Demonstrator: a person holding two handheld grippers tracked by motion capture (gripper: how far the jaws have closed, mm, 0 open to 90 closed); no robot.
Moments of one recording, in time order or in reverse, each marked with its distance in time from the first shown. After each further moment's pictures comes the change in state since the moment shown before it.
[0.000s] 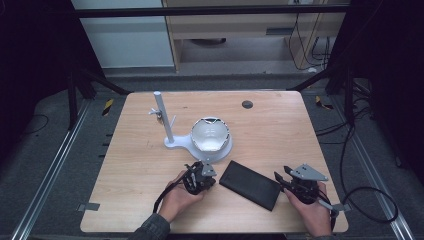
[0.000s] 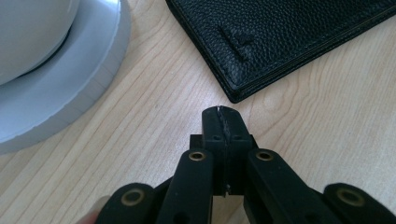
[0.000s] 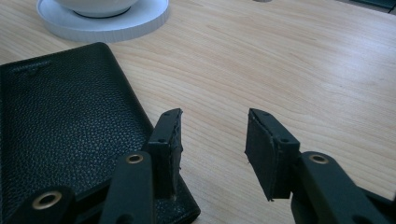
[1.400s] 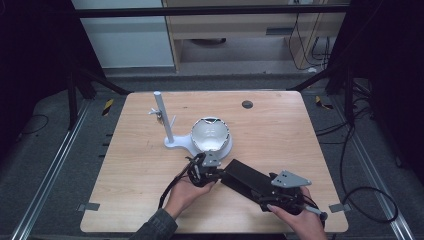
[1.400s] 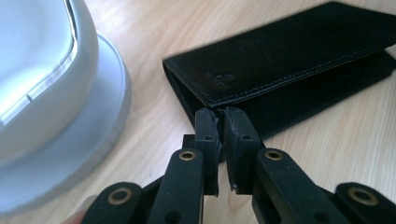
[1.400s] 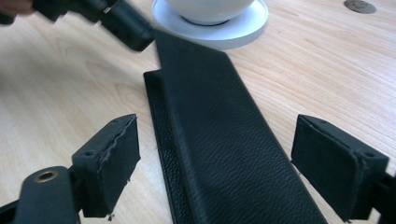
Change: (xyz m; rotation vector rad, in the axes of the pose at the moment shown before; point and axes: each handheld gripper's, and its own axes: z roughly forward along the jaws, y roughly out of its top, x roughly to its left) left arm 0.005 0.032 -0.011 -0.185 -0.060 -0.079; right arm 0.056 0.025 -0.016 0.055 0.220 -0.088
